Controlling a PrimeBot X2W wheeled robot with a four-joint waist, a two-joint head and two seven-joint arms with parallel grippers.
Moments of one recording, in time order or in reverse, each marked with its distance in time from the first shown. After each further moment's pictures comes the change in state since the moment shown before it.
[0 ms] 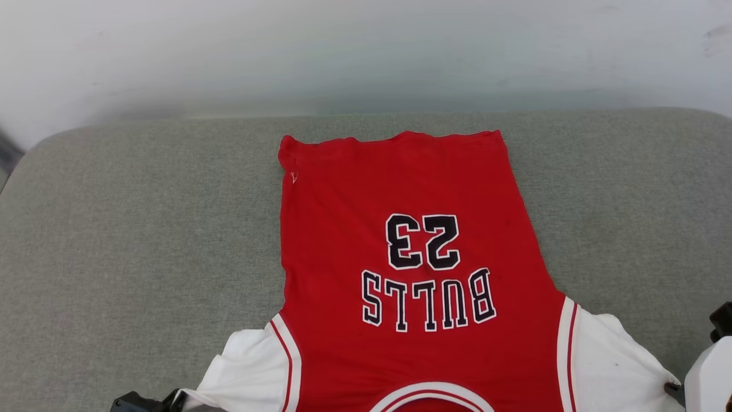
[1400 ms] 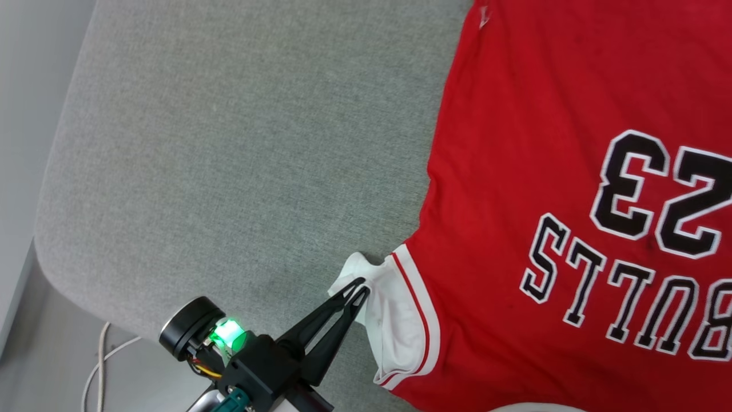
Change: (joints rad) left arm -0.299 -0.170 -0.210 -0.482 0.116 -0.068 0.069; right arm -1.060 -0.027 -0.085 0.127 -0.343 0.000 0.564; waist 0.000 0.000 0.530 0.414
